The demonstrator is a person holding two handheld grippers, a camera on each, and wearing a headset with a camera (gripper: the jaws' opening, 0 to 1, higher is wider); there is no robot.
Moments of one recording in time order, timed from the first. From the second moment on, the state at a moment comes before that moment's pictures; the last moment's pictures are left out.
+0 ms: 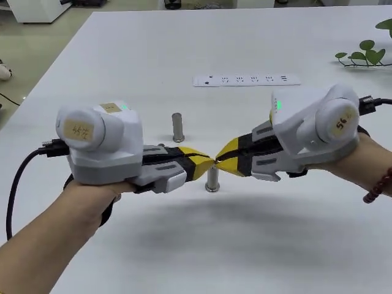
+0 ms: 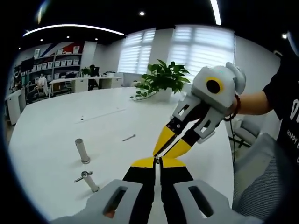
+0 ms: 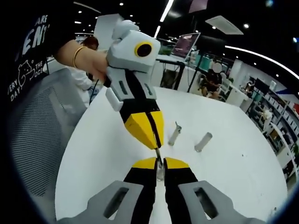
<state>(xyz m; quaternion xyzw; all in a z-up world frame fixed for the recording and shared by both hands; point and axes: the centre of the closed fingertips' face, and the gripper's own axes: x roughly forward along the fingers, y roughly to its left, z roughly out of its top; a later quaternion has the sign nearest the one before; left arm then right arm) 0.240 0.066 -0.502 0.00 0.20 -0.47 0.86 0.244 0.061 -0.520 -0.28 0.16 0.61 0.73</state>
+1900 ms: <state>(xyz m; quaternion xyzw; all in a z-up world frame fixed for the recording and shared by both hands) 0.200 0.062 -0.496 -0.06 0.17 -0.55 0.82 0.184 0.065 -0.520 -0.12 0.21 0.70 0.67</state>
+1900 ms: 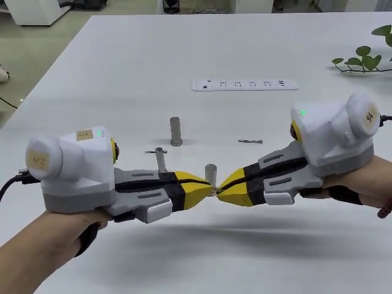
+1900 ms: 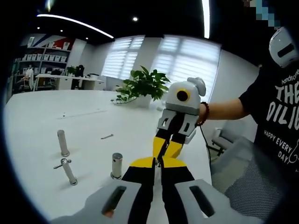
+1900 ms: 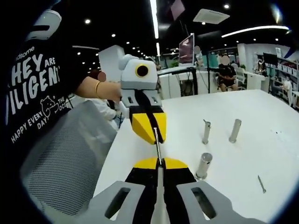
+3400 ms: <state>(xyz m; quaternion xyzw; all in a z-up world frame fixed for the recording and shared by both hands) 0.255 0.074 -0.558 0.03 0.20 -0.36 0.91 0.249 0.012 -0.564 -0.31 0.26 0.60 0.69</state>
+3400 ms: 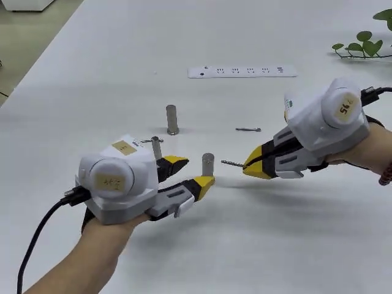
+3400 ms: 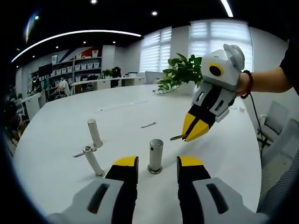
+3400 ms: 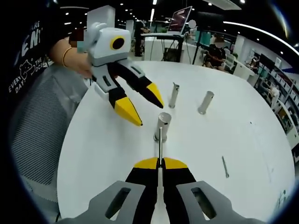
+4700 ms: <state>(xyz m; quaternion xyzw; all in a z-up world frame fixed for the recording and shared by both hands) 0.274 0.059 -0.589 0.03 0.24 -0.35 0.90 0.261 0.026 -0.569 -0.36 0.25 0.61 0.66</state>
